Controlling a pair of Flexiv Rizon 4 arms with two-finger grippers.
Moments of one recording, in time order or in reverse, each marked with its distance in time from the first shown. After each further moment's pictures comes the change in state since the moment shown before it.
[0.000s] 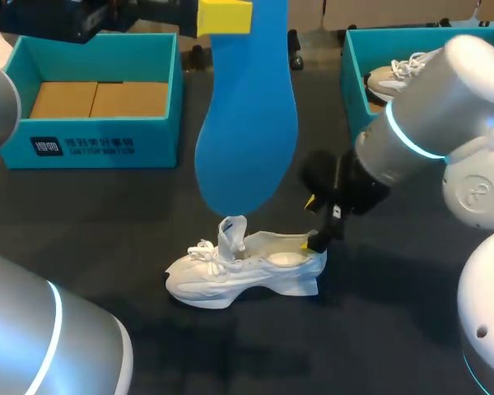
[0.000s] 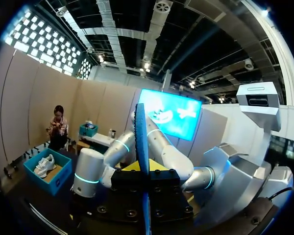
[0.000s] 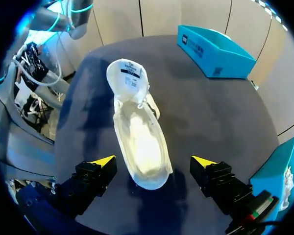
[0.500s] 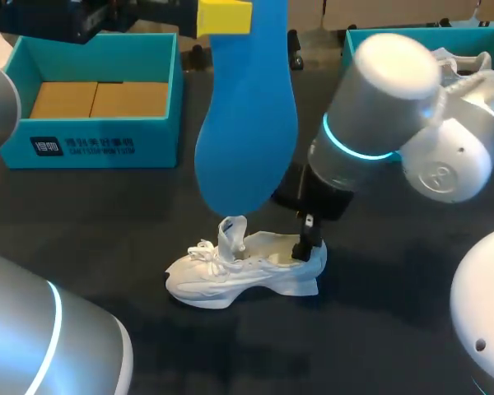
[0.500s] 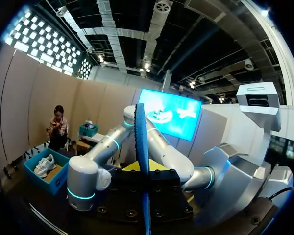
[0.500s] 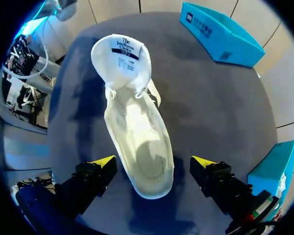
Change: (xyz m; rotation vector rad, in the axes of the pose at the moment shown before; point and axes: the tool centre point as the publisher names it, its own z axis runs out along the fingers) left arm 0.000 0.000 0.000 0.000 0.000 0.000; right arm 0.005 0.004 0.022 0.221 -0.035 -0.012
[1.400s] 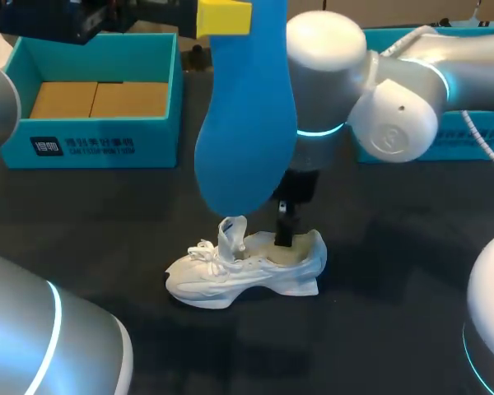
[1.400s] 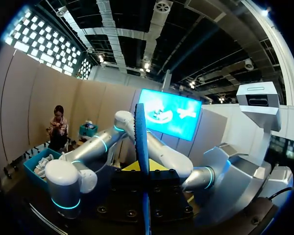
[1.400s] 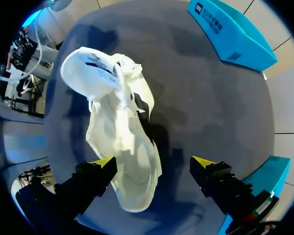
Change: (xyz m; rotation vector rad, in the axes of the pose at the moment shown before) left arm 0.000 0.000 0.000 0.001 0.000 0.000; right arm -0.021 0.027 0.009 0.139 0.010 -0.067
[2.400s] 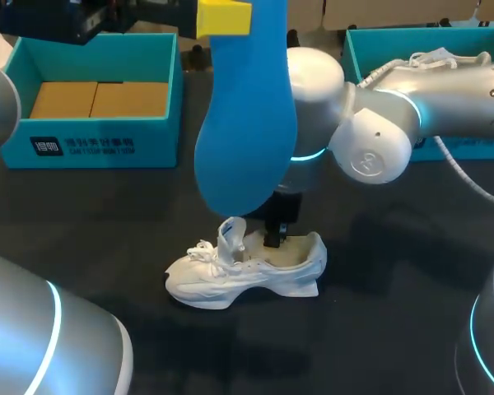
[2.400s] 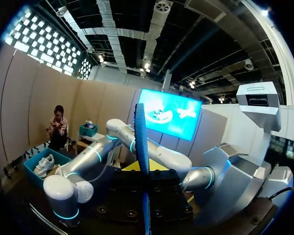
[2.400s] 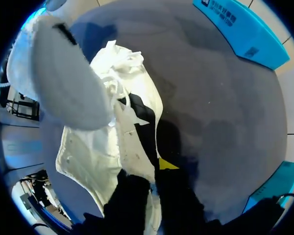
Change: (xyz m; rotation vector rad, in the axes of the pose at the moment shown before) left arm 0.000 0.000 0.000 0.000 0.000 0.000; right arm 0.013 0.016 0.048 -0.004 0.053 0.004
